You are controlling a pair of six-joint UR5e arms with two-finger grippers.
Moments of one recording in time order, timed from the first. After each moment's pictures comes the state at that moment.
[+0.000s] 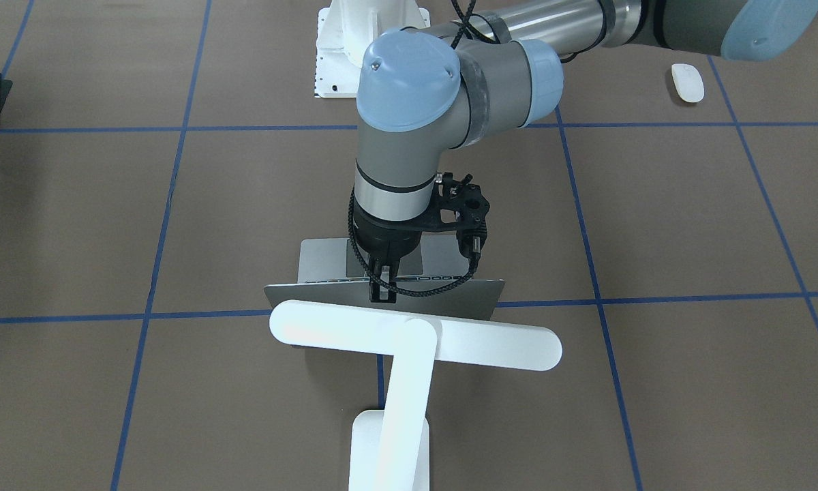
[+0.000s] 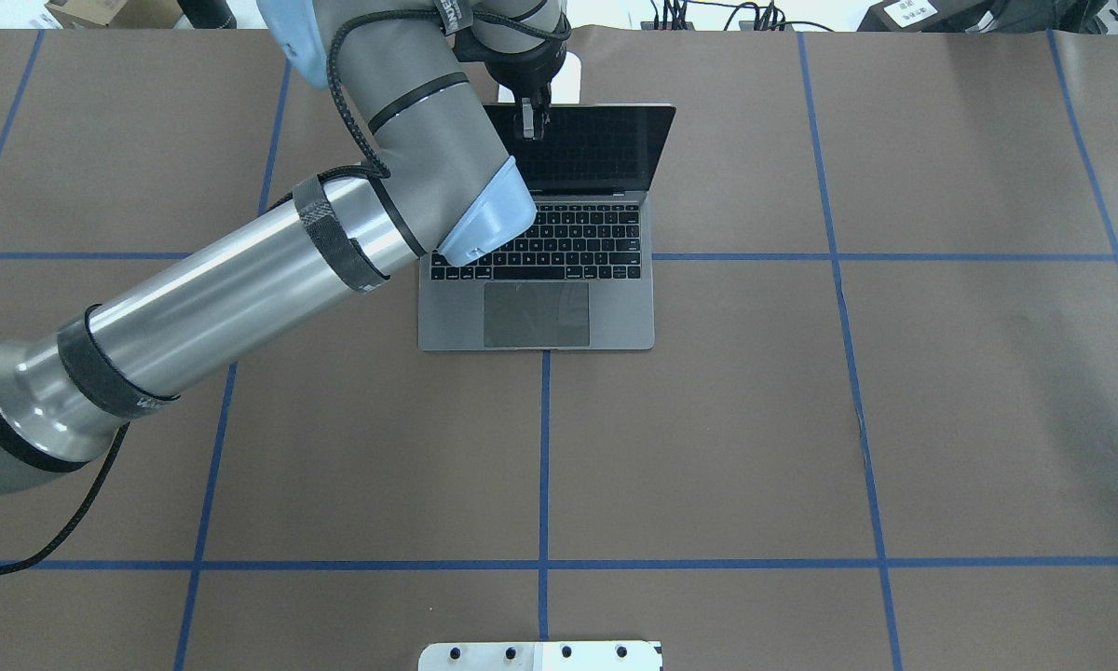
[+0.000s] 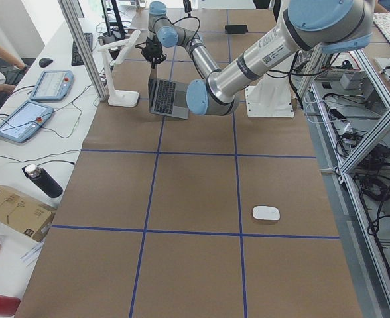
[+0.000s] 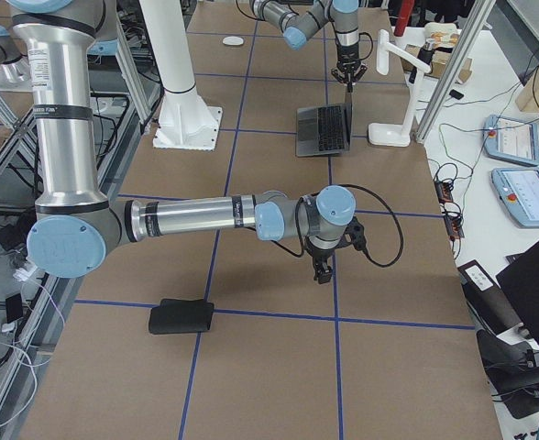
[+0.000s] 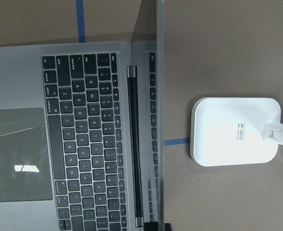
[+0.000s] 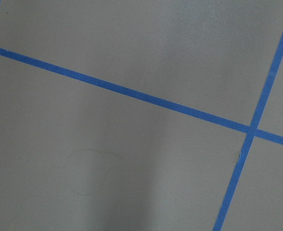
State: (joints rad) left arm -0.78 -2.69 -1.26 -1.63 -1.94 -2.60; right arm 1.41 -1.54 1.65 -1.55 2.42 -0.09
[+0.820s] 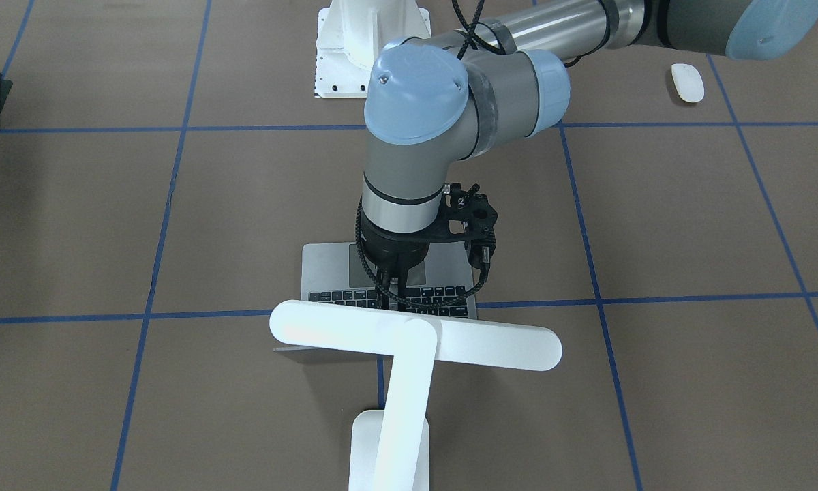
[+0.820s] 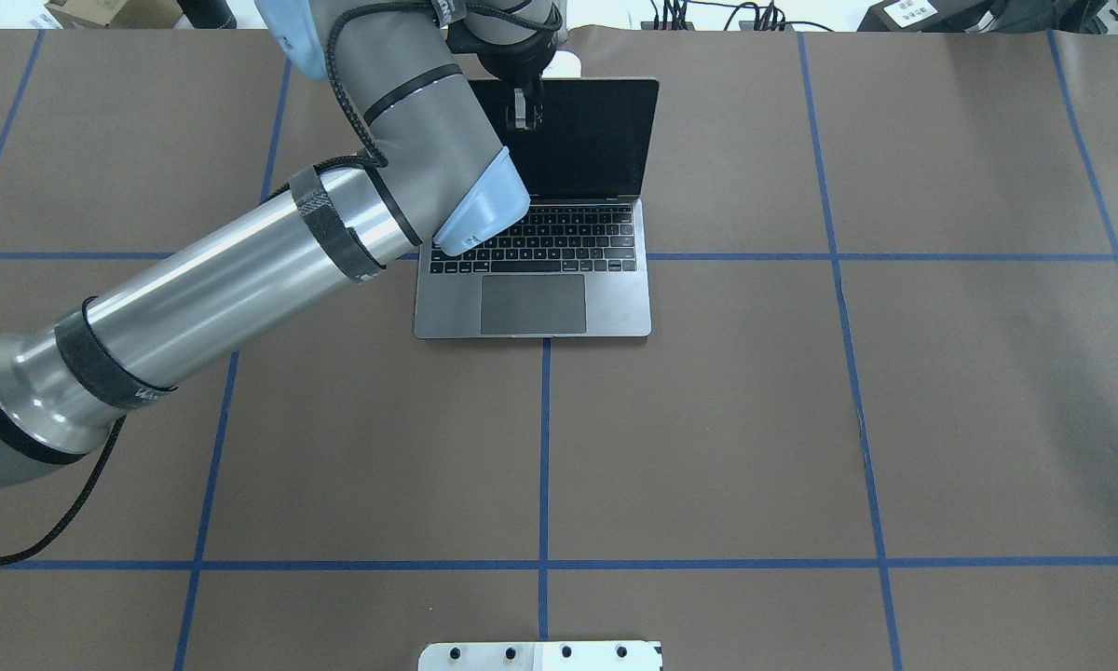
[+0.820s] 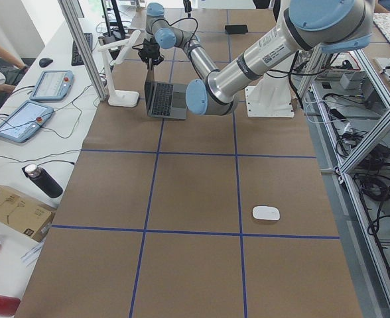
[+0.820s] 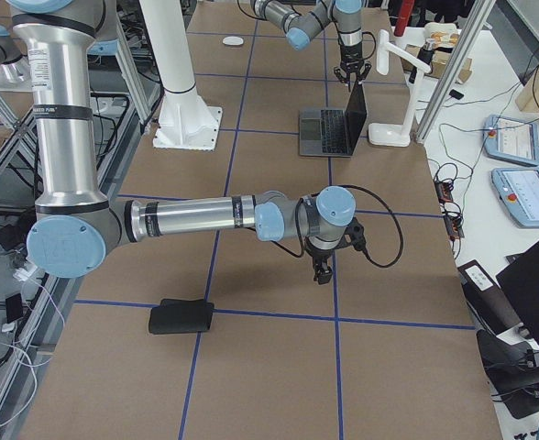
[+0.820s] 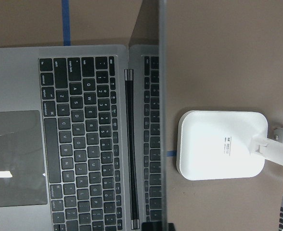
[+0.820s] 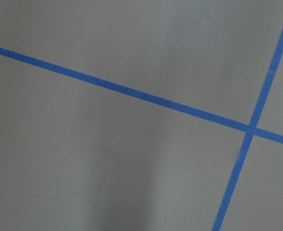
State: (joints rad) left arm -0.79 -2.69 -1.24 -1.65 -1.93 -2.60; right arm 1.41 -1.54 1.64 -1.55 2.42 -0.09
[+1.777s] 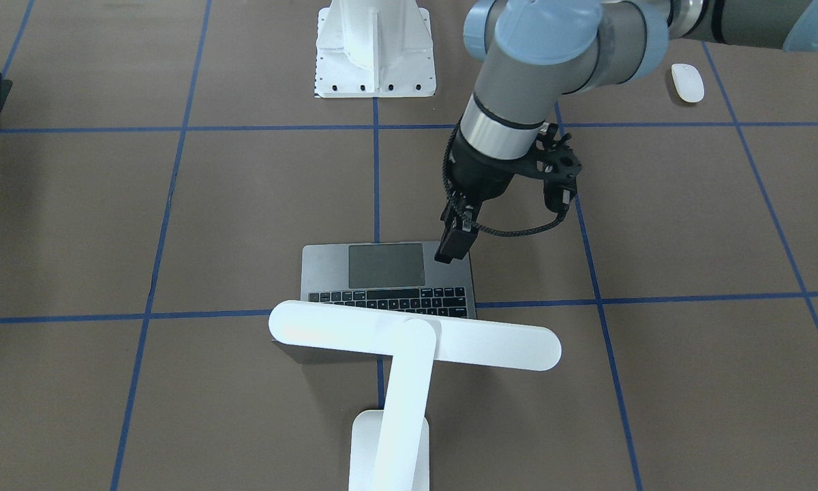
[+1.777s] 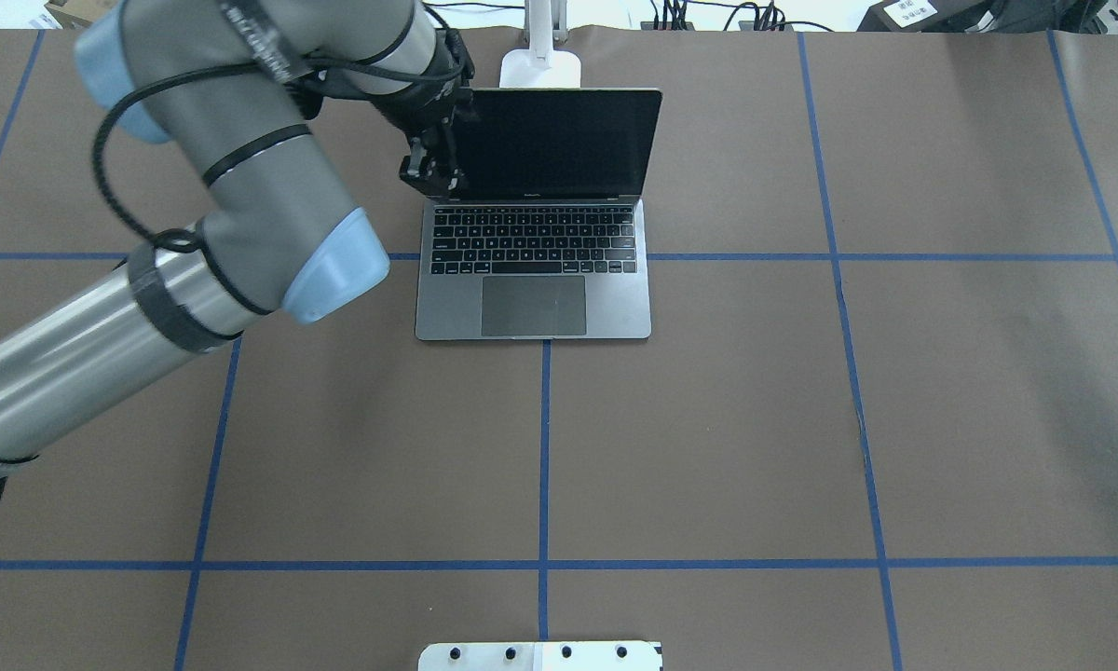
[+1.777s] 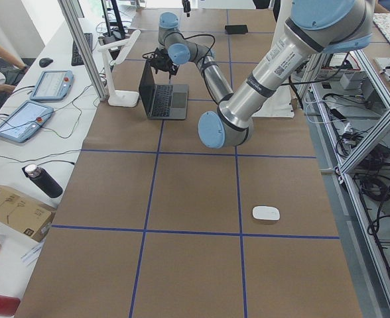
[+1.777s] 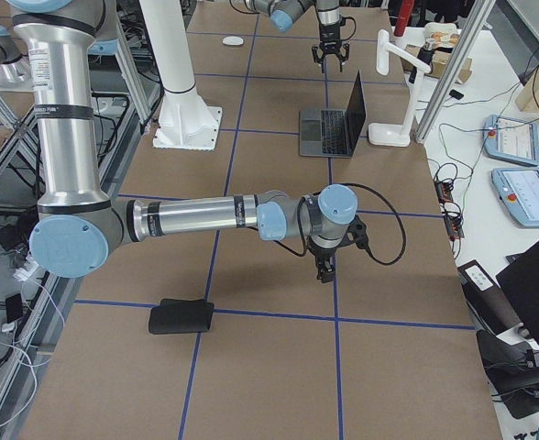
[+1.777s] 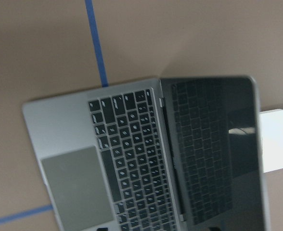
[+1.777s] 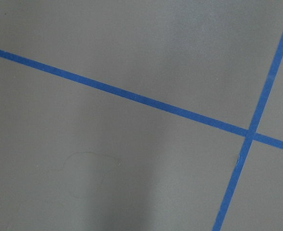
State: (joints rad) left arm -0.81 -2.32 -1.73 -1.63 -2.04 -2.34; right arm 1.41 -1.52 1.64 -1.53 2.41 -0.09
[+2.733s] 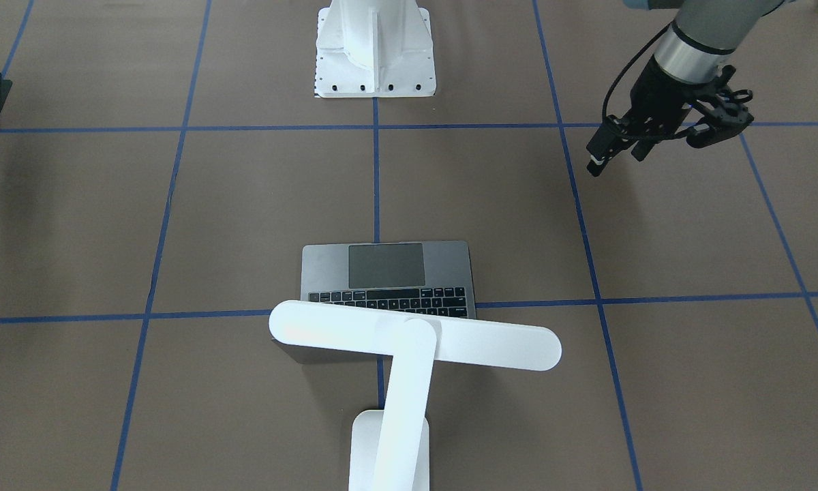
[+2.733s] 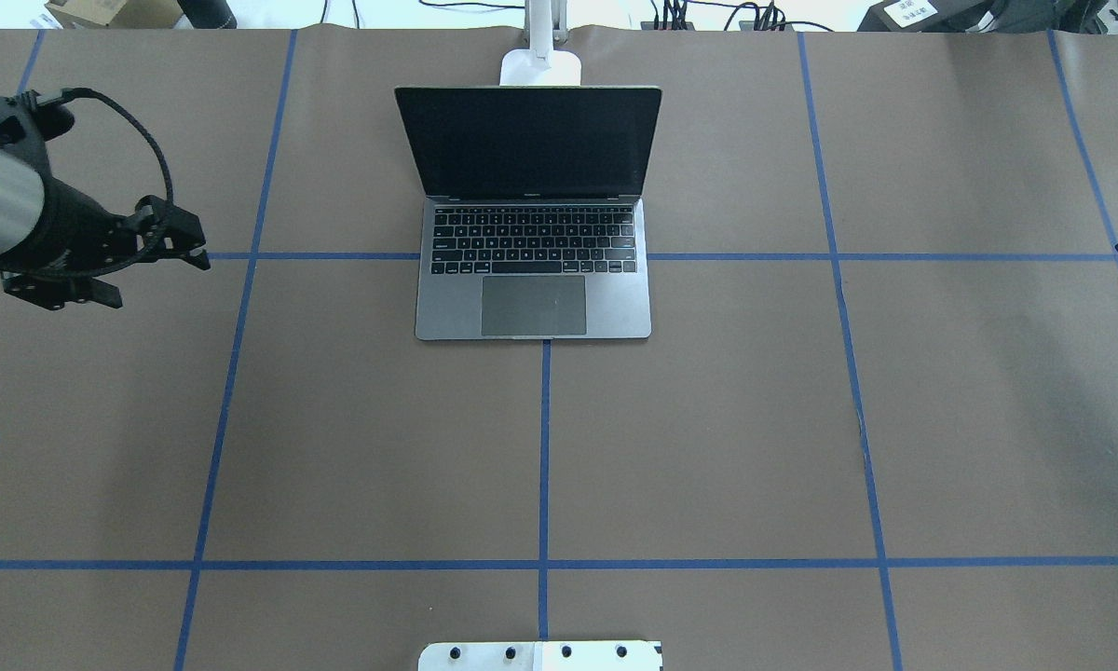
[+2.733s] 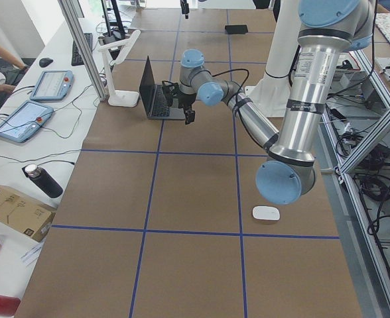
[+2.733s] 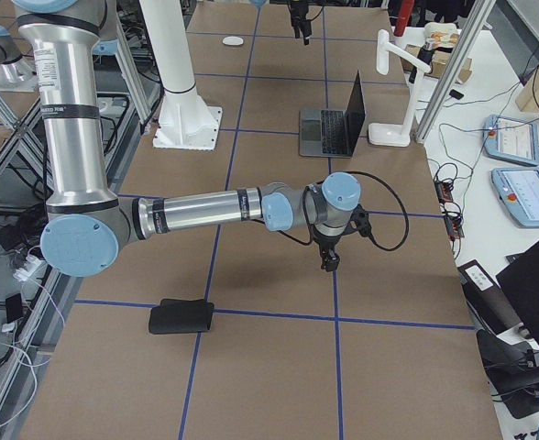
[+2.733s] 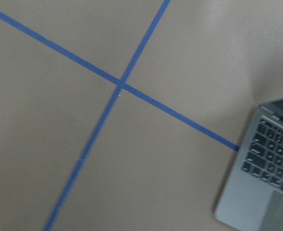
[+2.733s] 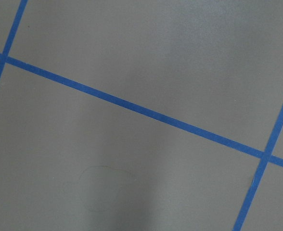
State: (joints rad) left arm -0.92 -1.71 -2.14 -1.63 -2.12 -1.27; right arm 1.36 -1.50 1.66 -1.52 2.40 -0.03
